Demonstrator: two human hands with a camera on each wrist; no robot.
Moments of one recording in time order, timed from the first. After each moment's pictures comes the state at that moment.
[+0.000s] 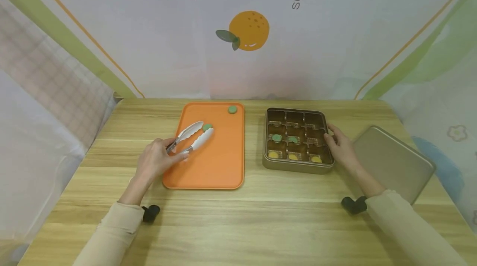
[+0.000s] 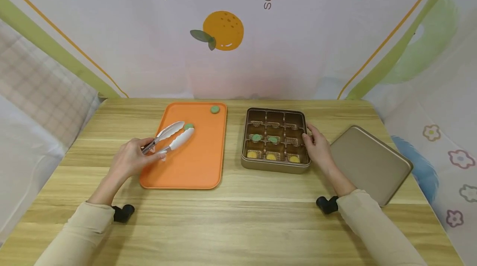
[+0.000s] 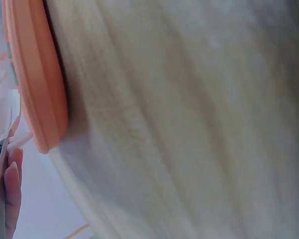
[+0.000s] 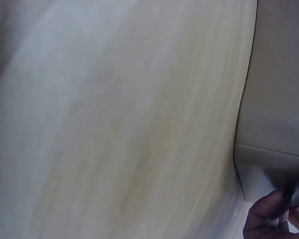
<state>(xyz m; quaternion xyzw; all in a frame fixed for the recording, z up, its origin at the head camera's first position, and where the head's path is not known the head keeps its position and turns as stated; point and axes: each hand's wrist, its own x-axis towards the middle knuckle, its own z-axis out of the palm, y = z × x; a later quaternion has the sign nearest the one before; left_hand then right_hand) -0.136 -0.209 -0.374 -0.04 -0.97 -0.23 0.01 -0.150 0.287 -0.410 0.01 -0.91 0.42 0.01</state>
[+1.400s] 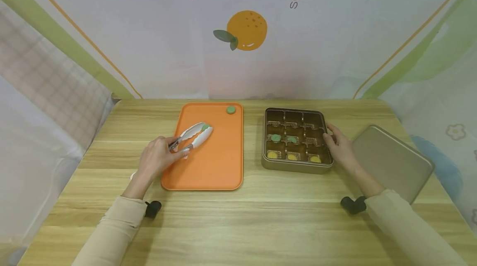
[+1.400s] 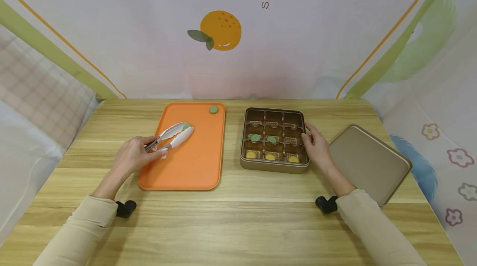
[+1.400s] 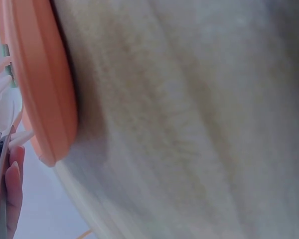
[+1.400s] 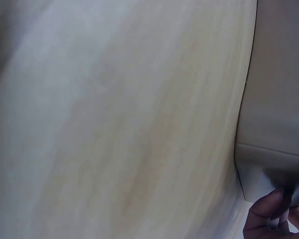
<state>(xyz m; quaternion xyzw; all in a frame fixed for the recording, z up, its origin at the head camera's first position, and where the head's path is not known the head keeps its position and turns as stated) -0.149 -0.204 -0.376 -0.05 -0.98 -0.20 0.00 -0.151 0.289 -0.415 0.01 -0.90 0.44 0.01</state>
